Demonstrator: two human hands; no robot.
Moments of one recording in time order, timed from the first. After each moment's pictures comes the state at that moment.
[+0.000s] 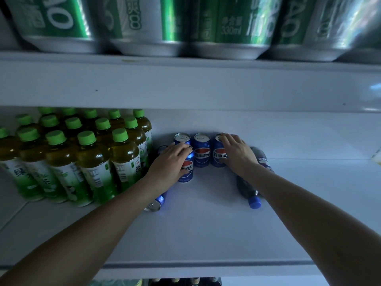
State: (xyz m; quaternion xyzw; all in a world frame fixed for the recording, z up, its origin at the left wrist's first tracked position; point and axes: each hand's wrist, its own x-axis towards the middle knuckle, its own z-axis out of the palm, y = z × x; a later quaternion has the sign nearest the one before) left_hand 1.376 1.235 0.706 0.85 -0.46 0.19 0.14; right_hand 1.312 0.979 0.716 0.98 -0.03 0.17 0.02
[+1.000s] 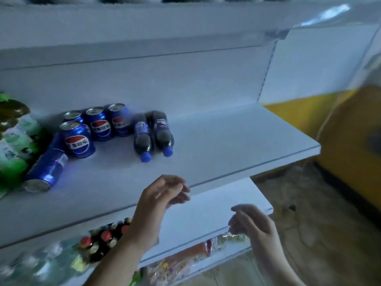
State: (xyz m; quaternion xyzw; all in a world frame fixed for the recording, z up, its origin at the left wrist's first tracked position) left_hand 1.043 1.117 0.696 0.57 -0.22 -0.31 0.73; right_hand 0.855 0.972 0.641 0.59 -0.33 0.30 -0.67
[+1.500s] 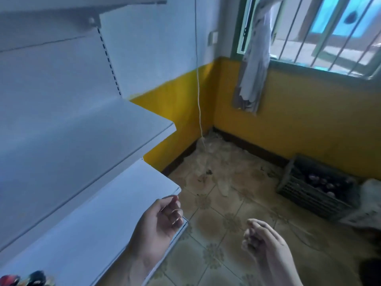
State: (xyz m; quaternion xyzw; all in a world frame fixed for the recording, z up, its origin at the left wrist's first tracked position) left_hand 0.818 0.930 0.669 0.42 -0.04 -0.68 0.61; right_hand 0.573 0.910 0.625 0.21 -0.52 0.50 -0.66
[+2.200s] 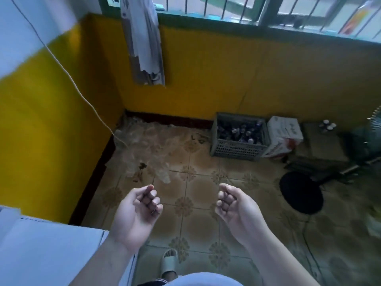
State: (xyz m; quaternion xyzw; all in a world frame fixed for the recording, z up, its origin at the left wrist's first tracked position) left_hand 0.712 0.629 0.593 0.43 -0.04 -0.81 0.40; right_hand 0.482 0.699 0.607 0.00 -0.55 0.57 -0.61
